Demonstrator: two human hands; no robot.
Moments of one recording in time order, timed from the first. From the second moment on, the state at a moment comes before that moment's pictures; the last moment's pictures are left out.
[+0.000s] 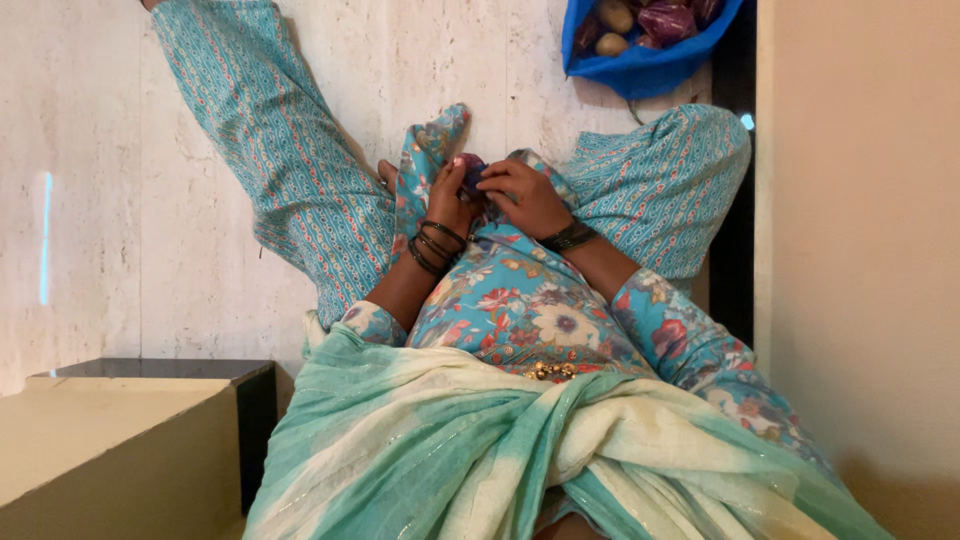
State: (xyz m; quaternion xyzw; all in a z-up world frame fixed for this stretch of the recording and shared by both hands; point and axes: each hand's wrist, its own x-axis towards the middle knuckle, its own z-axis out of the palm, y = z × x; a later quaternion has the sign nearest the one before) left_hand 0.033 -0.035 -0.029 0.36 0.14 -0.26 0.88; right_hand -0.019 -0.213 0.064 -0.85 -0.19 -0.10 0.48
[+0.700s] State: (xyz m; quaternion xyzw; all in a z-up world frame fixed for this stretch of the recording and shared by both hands) left_hand 0.039 -0.031 -0.046 0.40 0.20 -0.24 0.86; right_hand -0.017 -0.213 0.054 -0.83 -0.11 -0.05 0.54
